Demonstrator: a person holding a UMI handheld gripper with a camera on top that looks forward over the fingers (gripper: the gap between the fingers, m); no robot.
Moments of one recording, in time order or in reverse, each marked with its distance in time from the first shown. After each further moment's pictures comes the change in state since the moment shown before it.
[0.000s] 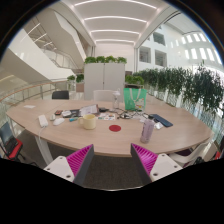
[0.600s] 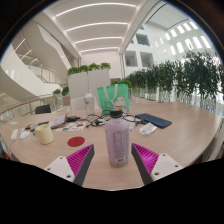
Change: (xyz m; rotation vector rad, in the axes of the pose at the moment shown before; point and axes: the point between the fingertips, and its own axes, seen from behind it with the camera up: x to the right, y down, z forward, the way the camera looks) arm 0.178 0.030 0.250 0.114 0.061 0.152
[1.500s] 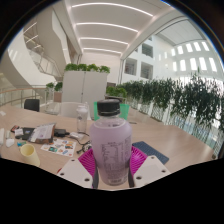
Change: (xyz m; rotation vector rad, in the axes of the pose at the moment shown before) arm -0.029 -0.149 0.105 0.041 0.126 -0.190
